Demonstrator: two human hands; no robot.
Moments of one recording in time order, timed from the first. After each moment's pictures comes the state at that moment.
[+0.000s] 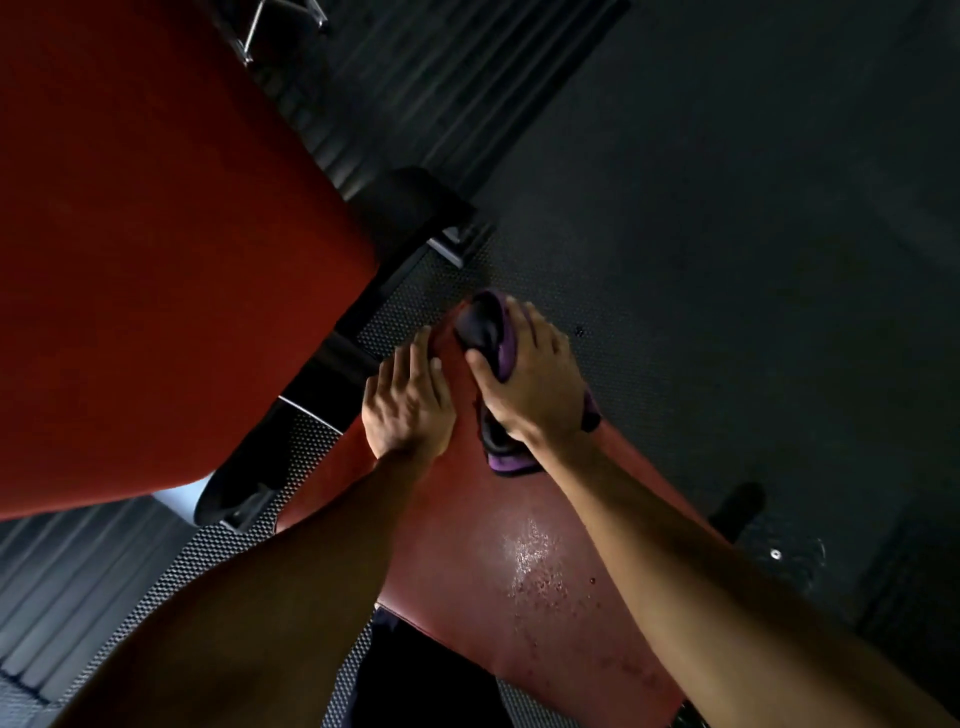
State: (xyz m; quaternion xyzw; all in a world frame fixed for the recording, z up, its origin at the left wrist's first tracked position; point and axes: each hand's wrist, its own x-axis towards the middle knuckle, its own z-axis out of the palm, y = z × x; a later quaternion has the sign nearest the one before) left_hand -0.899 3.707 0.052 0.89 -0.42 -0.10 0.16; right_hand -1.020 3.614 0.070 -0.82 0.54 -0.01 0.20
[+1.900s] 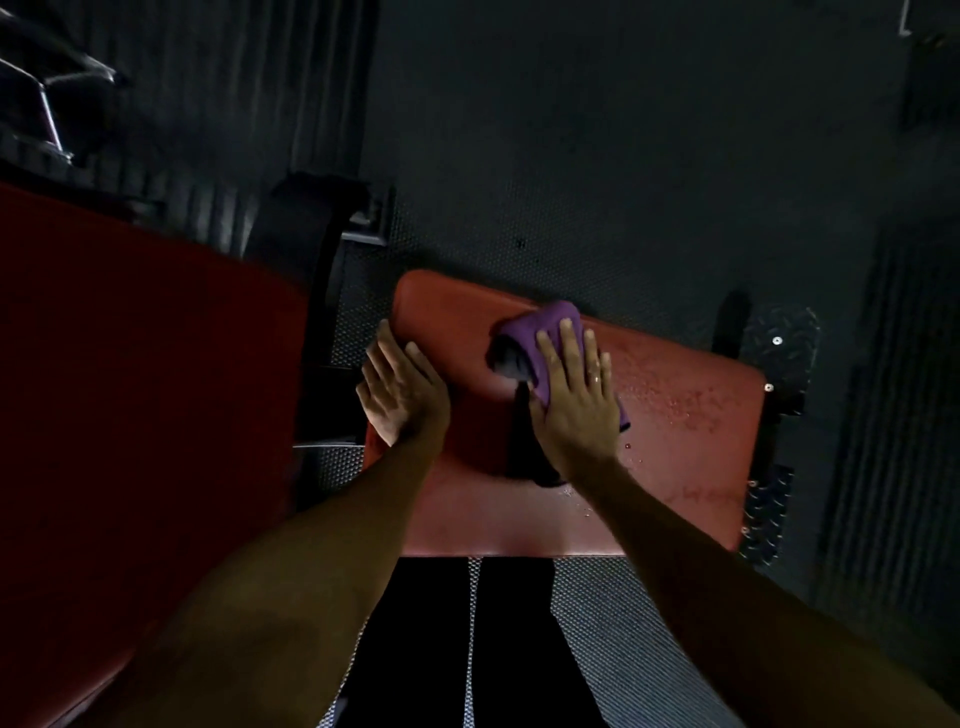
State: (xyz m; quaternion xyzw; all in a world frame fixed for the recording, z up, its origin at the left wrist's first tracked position) left_hand -1.010 3.717 0.087 0.72 -0.58 -0.31 0.24; right_hand -1.079 3.744 0.094 -0.71 0.69 0.03 0.13
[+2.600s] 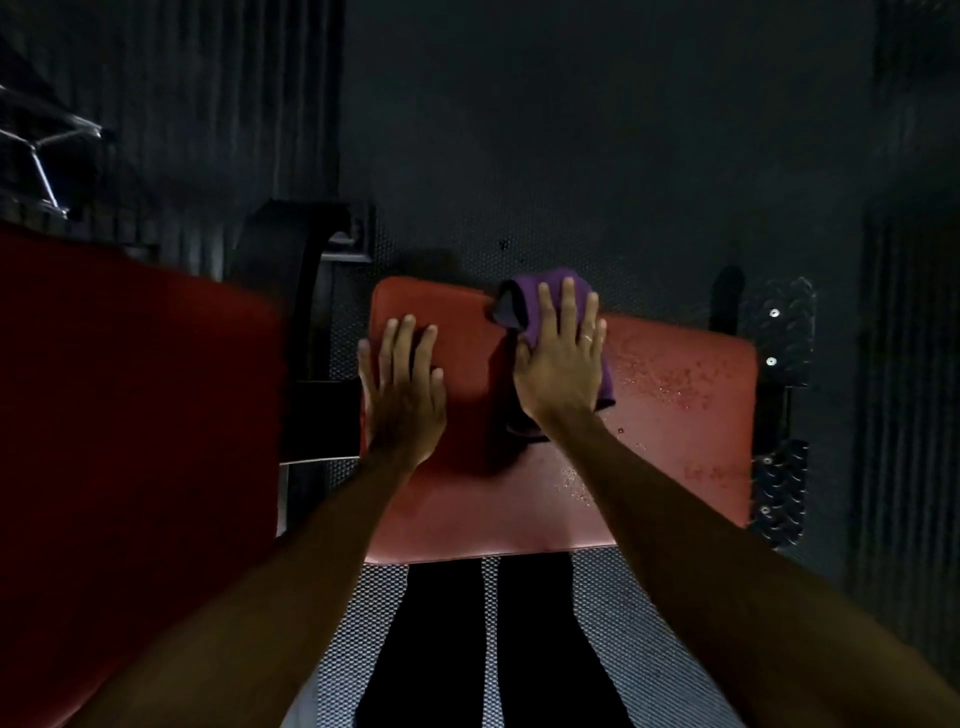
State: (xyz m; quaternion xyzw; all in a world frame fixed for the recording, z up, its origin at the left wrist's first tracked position) left_hand -0.870 3.717 0.059 0.63 -0.75 -0.17 0.11; right_hand -1.065 3.700 0.094 -0.57 0.79 0.03 0.20
